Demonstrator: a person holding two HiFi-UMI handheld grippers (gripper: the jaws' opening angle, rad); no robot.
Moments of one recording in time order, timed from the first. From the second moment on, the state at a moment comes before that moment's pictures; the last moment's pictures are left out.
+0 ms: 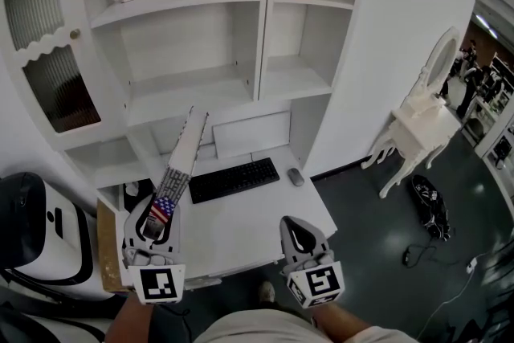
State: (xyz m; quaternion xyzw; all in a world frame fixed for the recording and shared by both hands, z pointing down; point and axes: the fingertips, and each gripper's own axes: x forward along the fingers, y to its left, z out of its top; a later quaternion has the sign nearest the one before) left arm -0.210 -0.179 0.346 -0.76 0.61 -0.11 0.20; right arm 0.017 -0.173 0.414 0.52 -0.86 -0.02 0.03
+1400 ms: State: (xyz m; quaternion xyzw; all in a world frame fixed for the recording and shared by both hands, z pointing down) left arm -0.175 -0.306 0.280 -0.64 0.50 -0.41 0.42; right arm 0.059 -0.253 0.429 0.50 -0.86 0.00 0.01
